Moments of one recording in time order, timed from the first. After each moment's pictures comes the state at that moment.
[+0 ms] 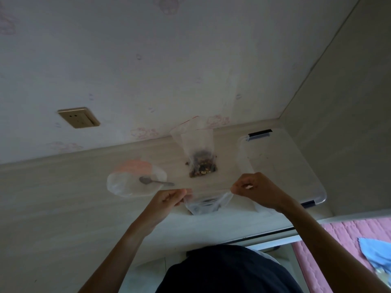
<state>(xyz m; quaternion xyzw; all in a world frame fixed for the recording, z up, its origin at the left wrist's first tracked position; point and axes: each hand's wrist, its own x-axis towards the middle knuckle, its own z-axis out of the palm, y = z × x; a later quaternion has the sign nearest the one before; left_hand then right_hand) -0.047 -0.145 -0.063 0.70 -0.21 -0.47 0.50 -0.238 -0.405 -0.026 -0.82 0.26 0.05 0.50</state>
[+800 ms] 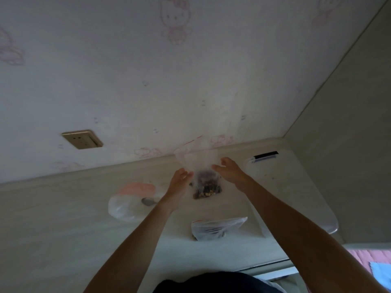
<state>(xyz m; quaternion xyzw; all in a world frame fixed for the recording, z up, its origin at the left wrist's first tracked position) 0.028 -0.270 -0.091 0.73 -0.03 -0.40 0.55 -0.072 -0.446 -0.078 -0.72 0.43 0.05 0.55</state>
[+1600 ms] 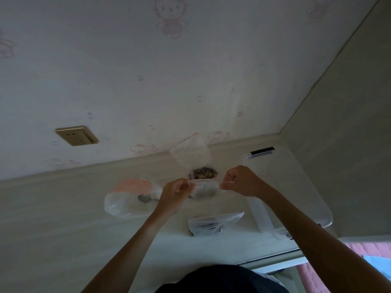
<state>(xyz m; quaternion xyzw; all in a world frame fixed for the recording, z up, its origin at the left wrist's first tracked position) 0.002 -0.223 -0.088 0.77 -0.26 -0.31 0.49 -0.145 -0.441 -0.038 -0.87 0.27 0.09 0.40</state>
